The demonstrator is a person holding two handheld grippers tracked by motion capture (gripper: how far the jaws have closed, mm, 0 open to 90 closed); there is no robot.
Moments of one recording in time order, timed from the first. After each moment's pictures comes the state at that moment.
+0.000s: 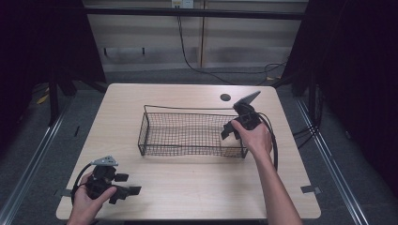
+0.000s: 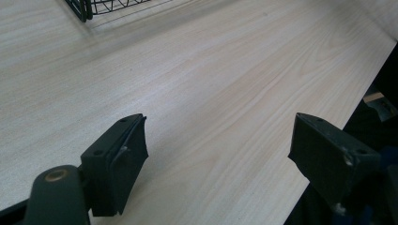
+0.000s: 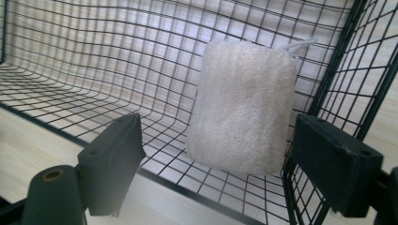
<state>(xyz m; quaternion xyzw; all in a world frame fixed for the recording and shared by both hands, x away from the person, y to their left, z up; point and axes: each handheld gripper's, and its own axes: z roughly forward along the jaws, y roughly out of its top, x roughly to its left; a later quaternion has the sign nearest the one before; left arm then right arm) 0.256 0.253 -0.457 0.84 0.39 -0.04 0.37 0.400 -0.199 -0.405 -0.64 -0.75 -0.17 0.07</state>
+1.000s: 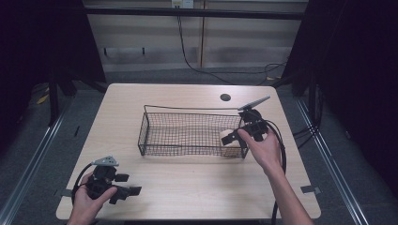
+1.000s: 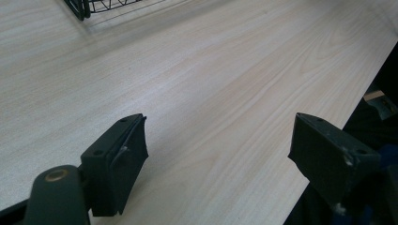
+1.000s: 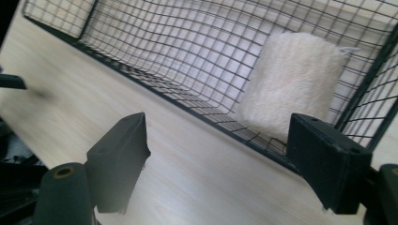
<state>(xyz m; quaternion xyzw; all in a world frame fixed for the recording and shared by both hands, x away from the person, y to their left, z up) 0.256 0.252 -0.458 0.84 0.40 -0.04 0.37 0.348 -0.202 -0.378 -0.56 -0.78 -0.27 0.06</state>
